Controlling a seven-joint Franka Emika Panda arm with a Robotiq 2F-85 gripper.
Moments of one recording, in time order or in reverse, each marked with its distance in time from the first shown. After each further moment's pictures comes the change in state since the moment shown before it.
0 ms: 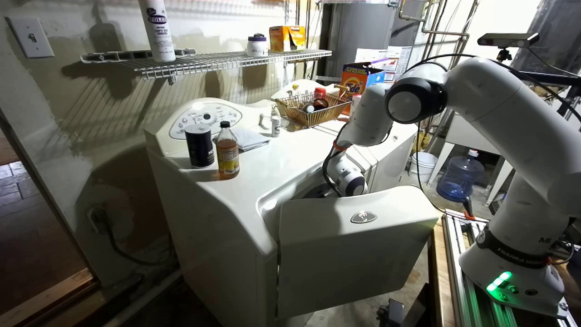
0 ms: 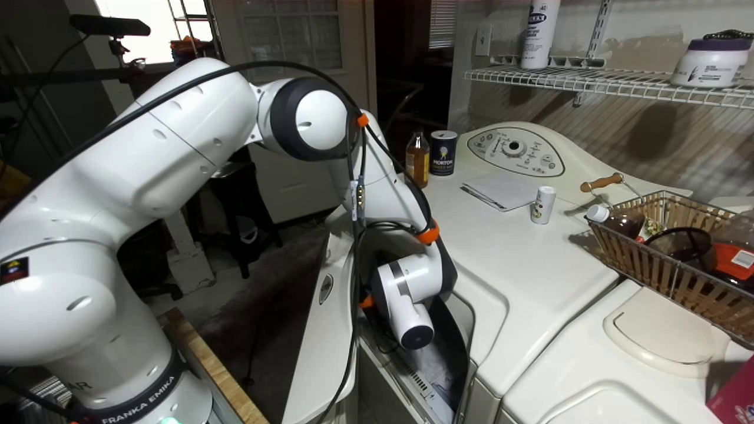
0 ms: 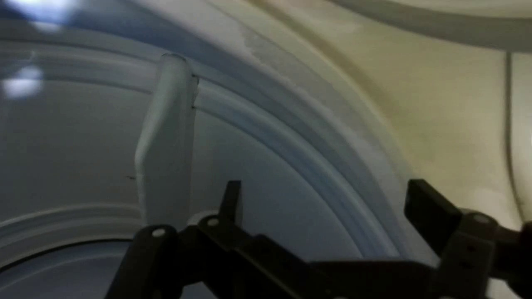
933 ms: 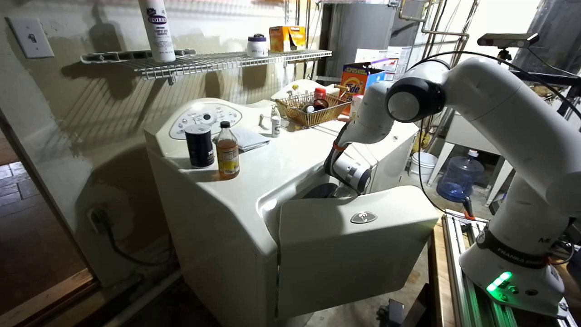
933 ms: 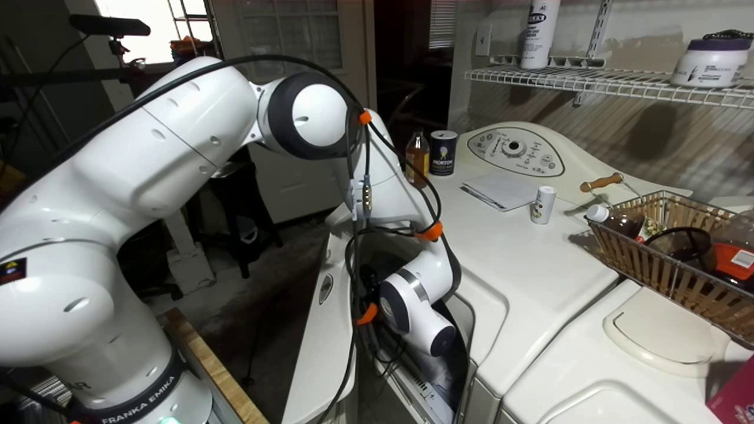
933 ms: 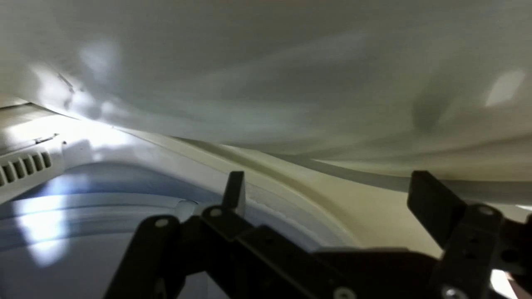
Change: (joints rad) arm -0.017 -0.006 -0.065 -0.009 -0.438 -0.083 0.197
